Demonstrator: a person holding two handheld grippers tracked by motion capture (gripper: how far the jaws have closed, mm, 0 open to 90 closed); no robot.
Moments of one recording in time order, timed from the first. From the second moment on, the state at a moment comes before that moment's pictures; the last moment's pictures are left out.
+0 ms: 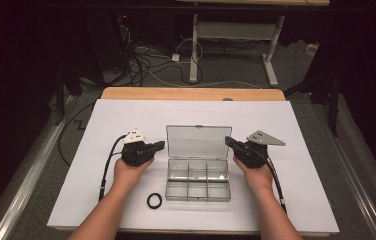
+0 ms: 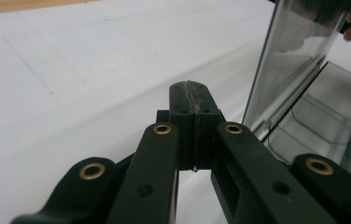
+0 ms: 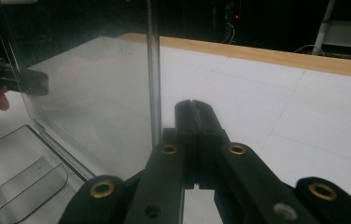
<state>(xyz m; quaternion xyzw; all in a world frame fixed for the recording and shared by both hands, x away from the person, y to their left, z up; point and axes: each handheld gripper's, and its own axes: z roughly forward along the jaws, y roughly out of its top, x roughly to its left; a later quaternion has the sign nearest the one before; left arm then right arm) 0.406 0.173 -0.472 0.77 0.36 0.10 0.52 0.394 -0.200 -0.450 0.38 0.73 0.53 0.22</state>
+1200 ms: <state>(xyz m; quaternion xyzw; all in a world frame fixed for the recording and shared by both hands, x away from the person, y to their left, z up) 0.427 0.153 -0.478 0.77 0.37 0.08 0.51 0.413 -0.197 -0.461 0.41 0.74 0.49 0.21</state>
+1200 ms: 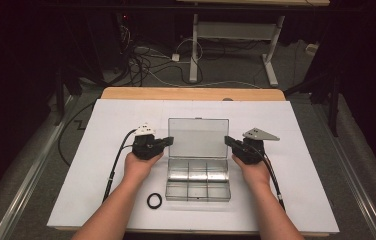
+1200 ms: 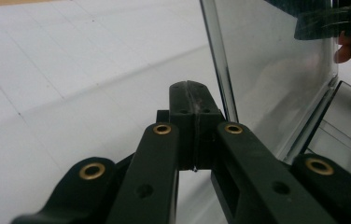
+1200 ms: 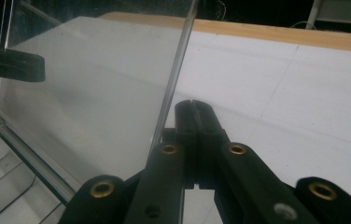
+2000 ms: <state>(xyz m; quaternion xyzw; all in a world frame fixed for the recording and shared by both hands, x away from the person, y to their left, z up) 0.430 0.146 -0.490 0.81 0.40 0.07 0.43 0.424 -0.194 -0.479 0.44 0.77 0.42 0.17</state>
